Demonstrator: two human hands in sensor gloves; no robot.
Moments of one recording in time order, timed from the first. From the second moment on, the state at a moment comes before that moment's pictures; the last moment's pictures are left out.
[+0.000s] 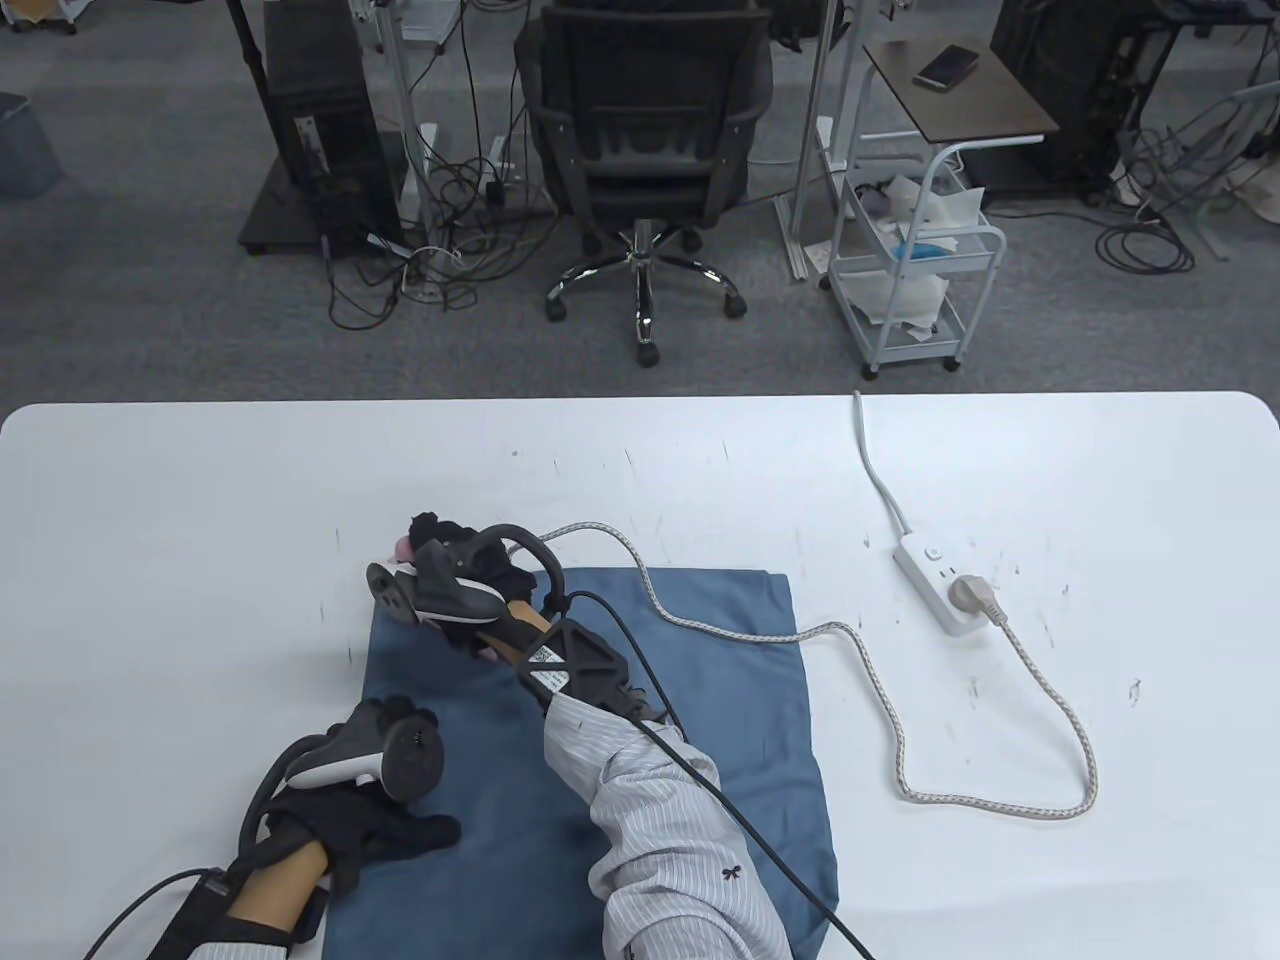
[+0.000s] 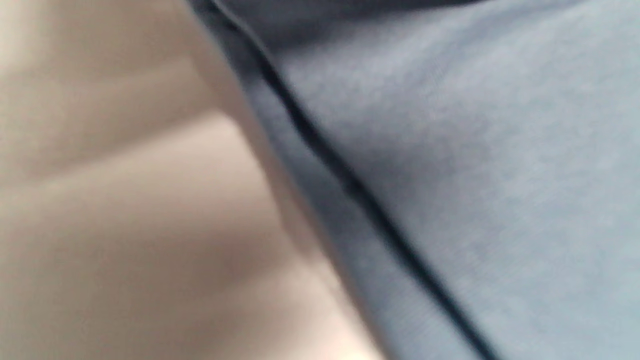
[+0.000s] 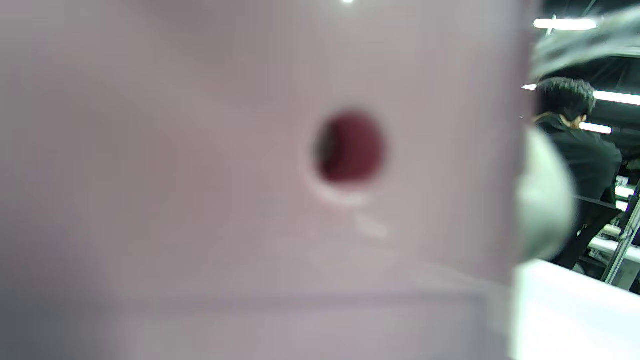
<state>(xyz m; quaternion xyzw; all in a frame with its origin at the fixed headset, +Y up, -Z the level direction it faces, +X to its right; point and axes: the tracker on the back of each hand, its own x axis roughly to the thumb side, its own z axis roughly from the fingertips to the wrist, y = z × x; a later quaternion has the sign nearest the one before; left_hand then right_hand) -0.273 -0.801 -0.305 -0.38 -0.19 -0.03 0.90 -0.194 -0.726 -0.464 -0.28 0.12 -0.95 0.06</state>
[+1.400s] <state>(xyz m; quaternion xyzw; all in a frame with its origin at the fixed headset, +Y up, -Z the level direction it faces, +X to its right) -0.273 -0.800 -0.305 -0.39 -0.19 -0.03 0.90 -0.089 -0.729 -0.467 -0.19 0.08 -0.98 0.03</state>
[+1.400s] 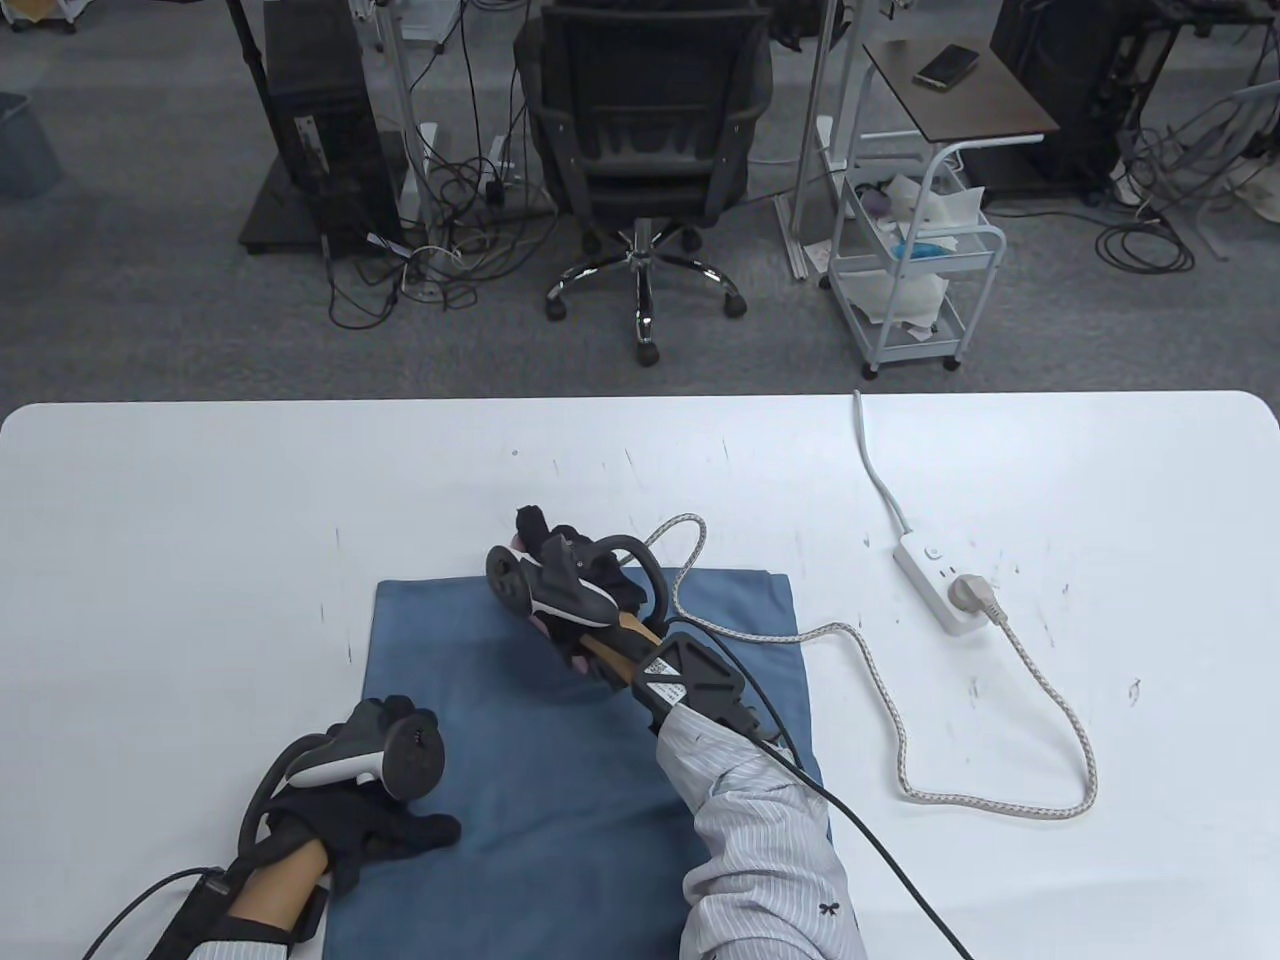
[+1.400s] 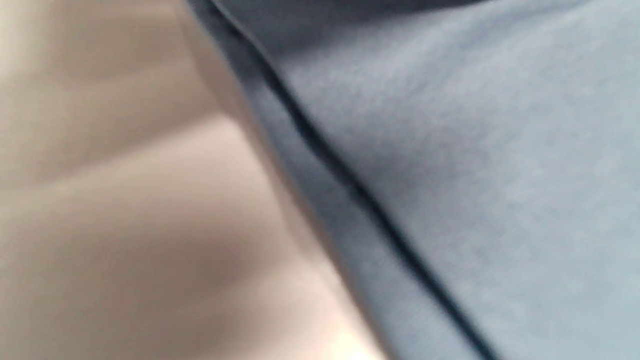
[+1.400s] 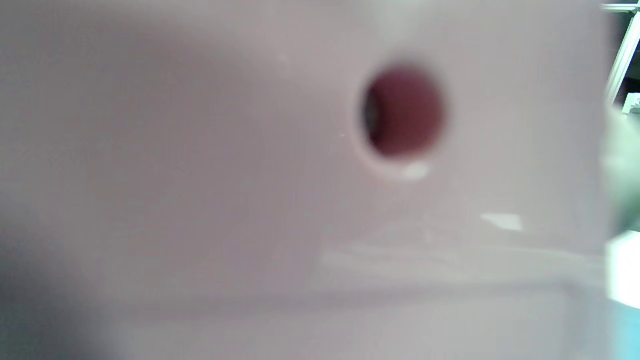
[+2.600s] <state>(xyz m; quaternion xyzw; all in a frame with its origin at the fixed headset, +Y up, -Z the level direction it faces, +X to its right) -0.274 -0.801 -0.304 -0.38 -0.19 -0.03 0.90 0.080 -0.729 -0.470 -0.10 0.11 -0.98 0.10</state>
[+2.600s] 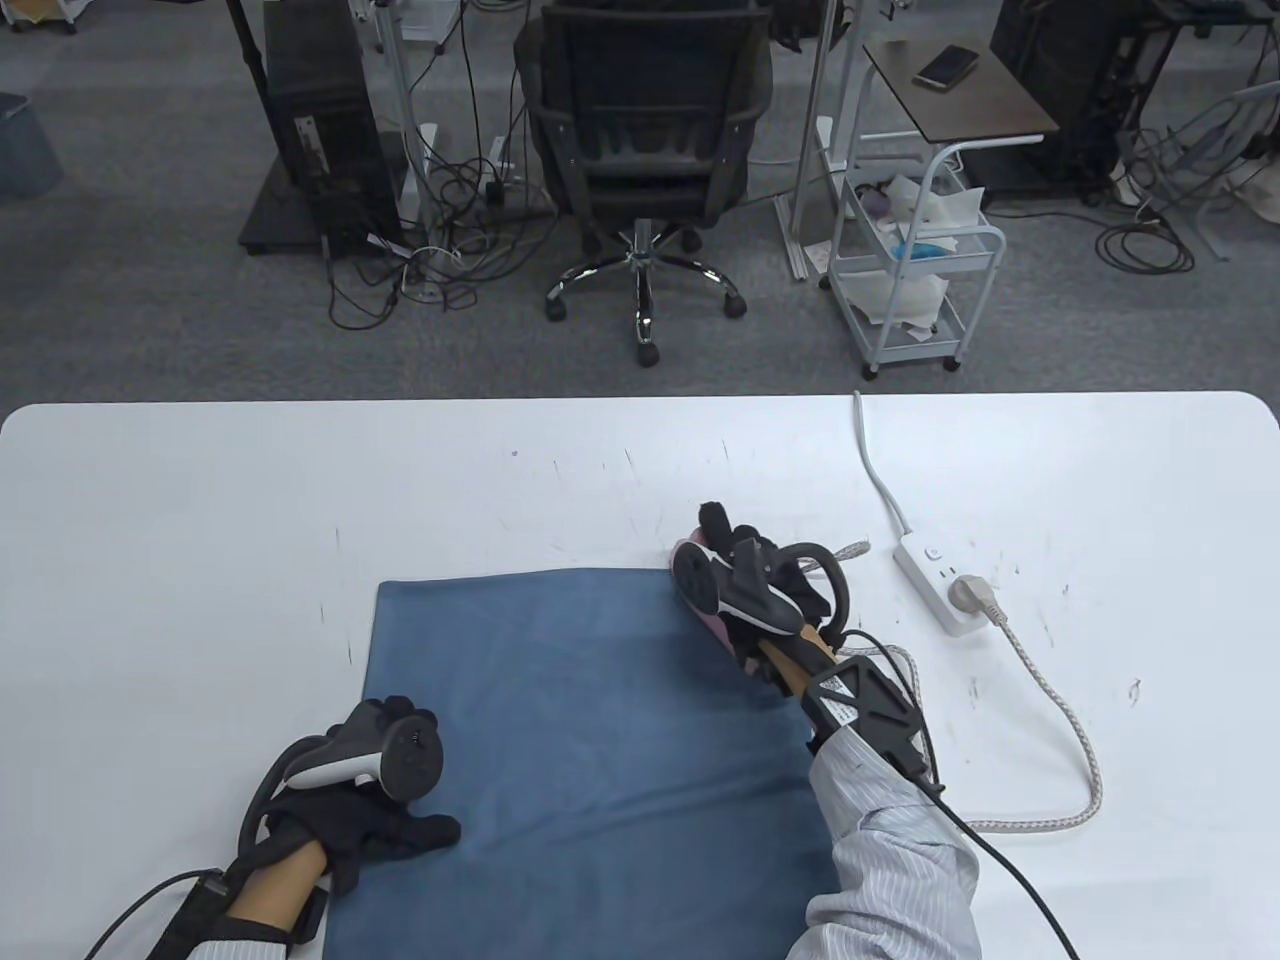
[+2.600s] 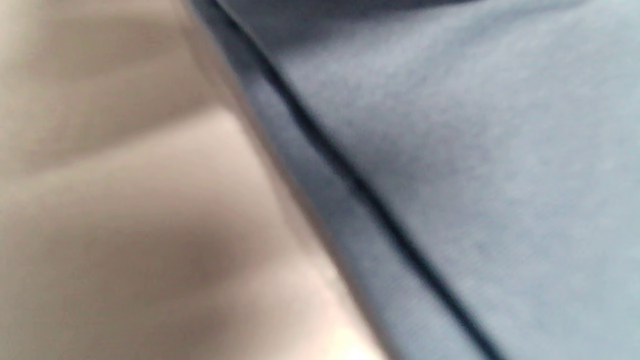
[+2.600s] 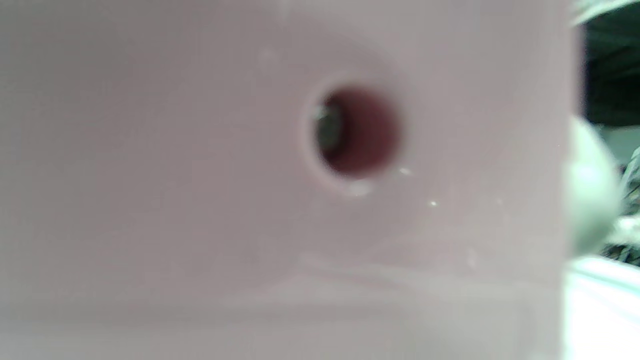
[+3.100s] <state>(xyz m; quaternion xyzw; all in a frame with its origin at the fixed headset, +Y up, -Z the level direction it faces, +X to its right) -0.274 -0.801 -0.304 -0.38 -0.19 -0.03 0.90 0.124 -0.699 -0.369 -0.28 0.13 -0.95 0.03</state>
